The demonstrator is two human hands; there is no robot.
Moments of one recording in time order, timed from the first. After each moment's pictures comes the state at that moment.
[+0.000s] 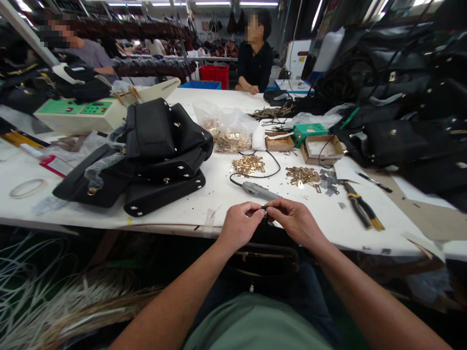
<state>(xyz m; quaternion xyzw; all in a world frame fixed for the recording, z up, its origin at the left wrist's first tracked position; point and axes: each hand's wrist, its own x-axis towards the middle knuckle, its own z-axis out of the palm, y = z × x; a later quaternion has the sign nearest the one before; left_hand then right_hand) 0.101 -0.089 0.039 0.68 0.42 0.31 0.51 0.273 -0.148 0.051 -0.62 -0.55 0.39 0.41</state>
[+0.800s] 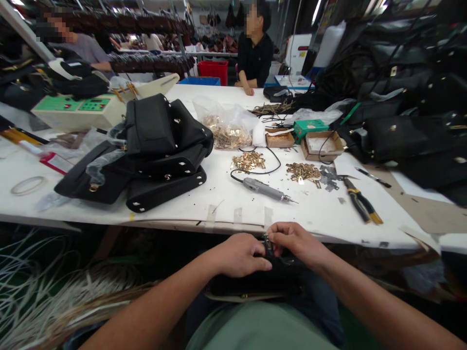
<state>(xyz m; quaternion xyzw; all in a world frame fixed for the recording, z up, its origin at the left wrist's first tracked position) 0.064 -0.120 0.046 0.84 0.21 -0.03 0.50 0.260 -0.192 0.036 -0.55 -0.40 0.64 0.36</state>
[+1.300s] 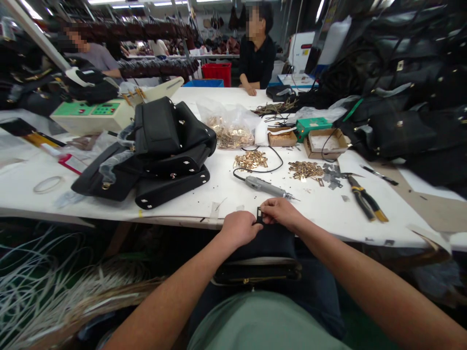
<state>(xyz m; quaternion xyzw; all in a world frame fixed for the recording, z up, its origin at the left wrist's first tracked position) 0.086 -0.095 0.007 0.85 0.45 0.02 0.27 0.266 -0.118 -0.012 -0.64 -0.41 0.56 0.34</state>
